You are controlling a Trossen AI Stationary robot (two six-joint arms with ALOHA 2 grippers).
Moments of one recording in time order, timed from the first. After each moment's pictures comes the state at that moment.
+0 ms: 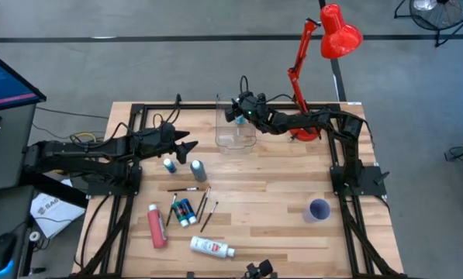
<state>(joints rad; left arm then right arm) 0.15 0.83 0.53 -0.07 -0.37 -0.48 -0.42 1.98 1.22 0.40 0.55 0.25</state>
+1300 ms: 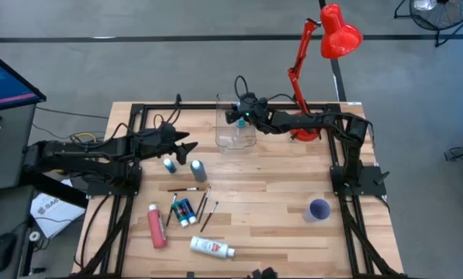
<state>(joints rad) 0.14 0.83 0.53 -0.09 -0.36 -0.48 -0.39 1.94 1.26 0.10 0.54 0.49</state>
